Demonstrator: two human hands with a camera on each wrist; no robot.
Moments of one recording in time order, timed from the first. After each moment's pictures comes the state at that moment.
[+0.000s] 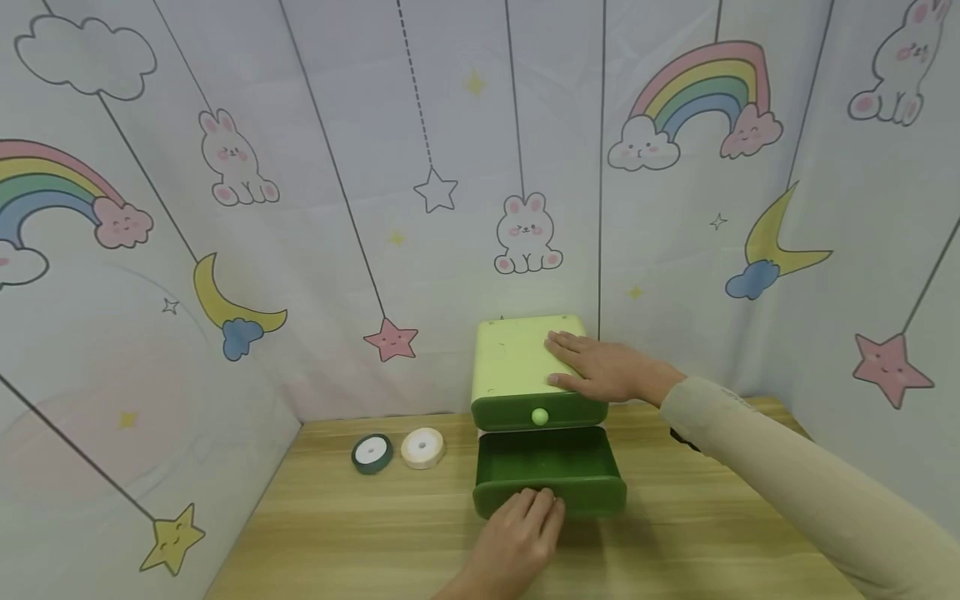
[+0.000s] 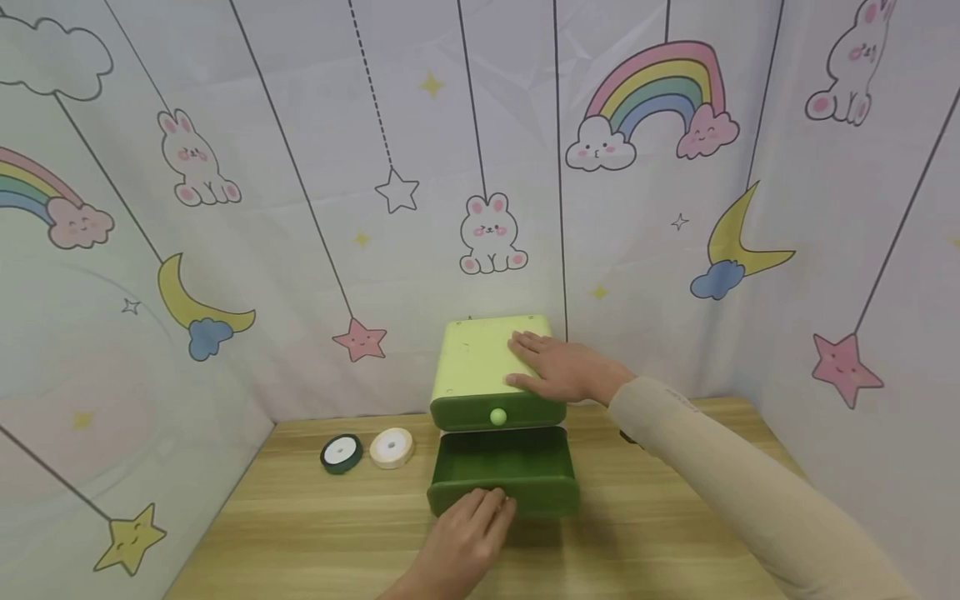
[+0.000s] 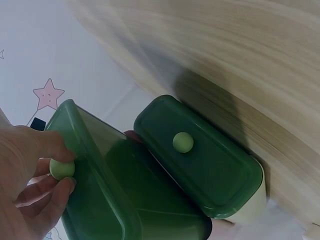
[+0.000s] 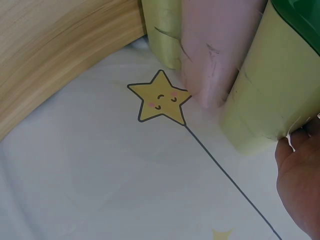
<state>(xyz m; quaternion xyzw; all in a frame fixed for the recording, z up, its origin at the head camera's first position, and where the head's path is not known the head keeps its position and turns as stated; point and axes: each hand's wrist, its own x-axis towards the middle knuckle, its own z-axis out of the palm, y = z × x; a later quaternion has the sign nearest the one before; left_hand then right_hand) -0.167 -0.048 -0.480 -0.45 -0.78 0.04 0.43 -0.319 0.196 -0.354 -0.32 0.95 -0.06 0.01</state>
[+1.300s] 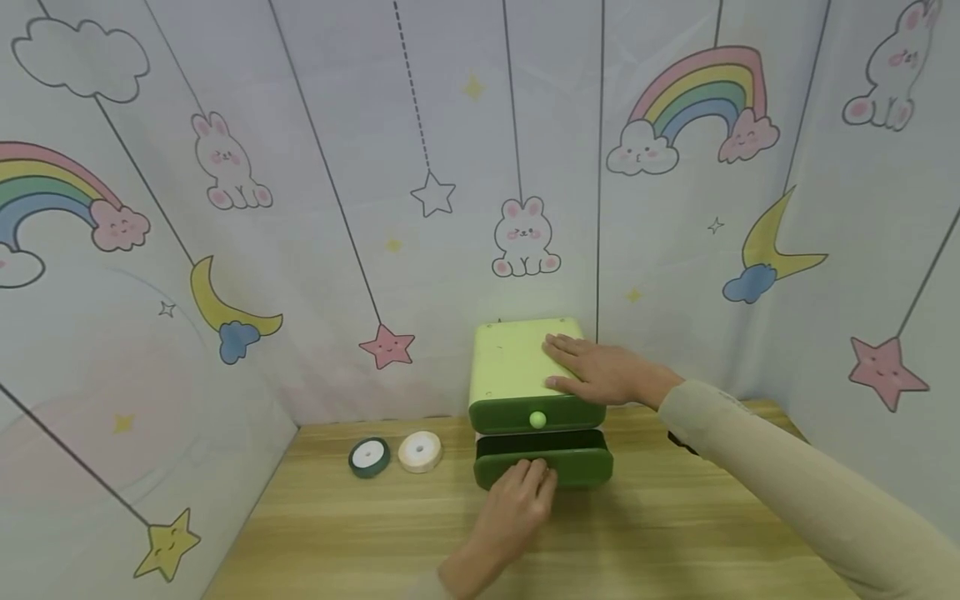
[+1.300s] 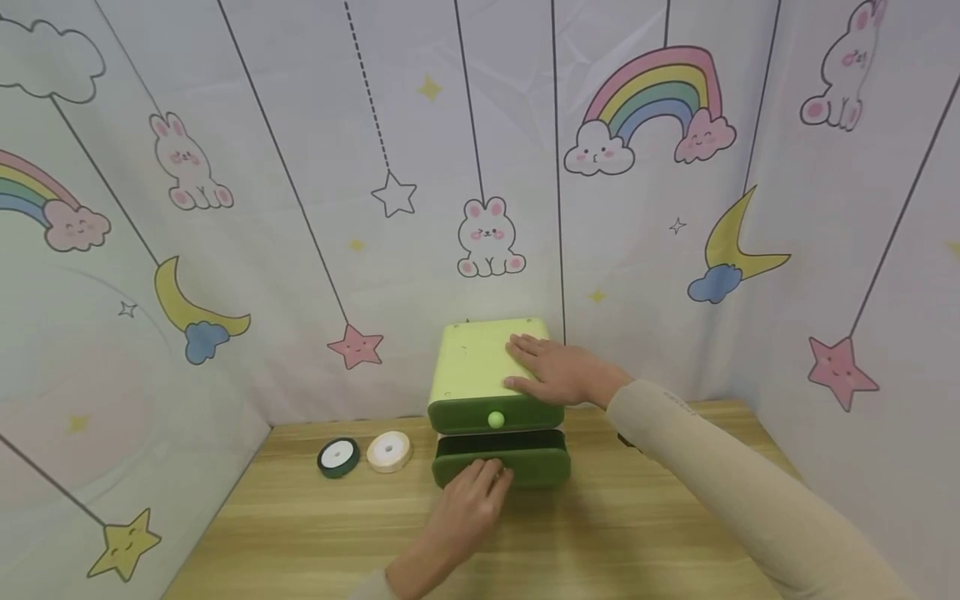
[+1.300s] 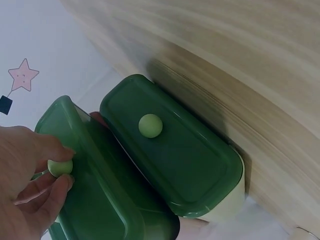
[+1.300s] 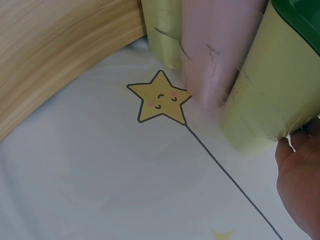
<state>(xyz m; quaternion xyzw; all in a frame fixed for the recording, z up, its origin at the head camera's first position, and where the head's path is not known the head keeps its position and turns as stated) -0.210 -0.036 -0.488 -0.40 -0.80 0.05 0.45 -0.320 0.196 -0.355 -0.32 0.95 -0.05 0.00</state>
